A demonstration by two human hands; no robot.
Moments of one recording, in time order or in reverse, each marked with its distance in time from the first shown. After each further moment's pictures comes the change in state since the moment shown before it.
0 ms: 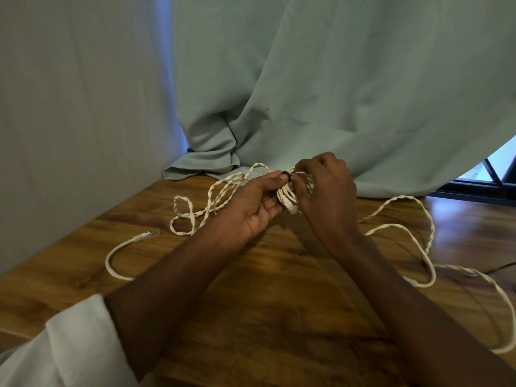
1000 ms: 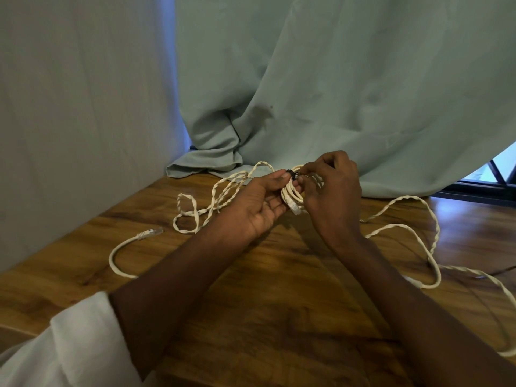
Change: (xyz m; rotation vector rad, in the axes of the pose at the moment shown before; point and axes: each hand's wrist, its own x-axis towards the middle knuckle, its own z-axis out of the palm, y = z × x) left_hand -0.003 0.001 0.001 -0.043 0.000 -0.040; right_hand -0.002 0.002 0.006 0.123 0.029 0.116
